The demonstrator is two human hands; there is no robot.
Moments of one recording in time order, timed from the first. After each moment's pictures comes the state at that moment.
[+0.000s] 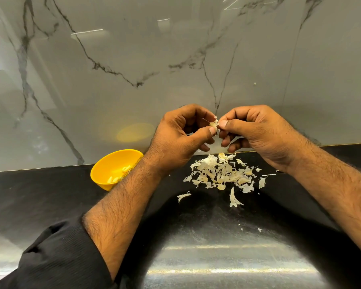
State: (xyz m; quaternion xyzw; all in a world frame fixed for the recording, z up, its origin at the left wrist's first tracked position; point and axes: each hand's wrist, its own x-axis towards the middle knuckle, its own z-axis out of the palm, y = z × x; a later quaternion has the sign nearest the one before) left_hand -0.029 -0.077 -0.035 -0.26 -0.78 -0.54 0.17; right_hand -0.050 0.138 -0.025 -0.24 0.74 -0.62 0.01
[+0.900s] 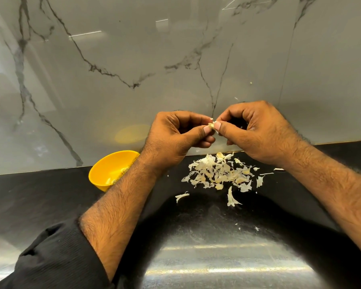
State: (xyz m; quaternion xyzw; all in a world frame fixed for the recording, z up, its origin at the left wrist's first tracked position) left_hand -0.026 -0.078 -0.034 -0.22 -0.76 -0.60 0.13; right_hand -0.045 0.138 -0.023 -0.30 0.84 -0.40 -0.20
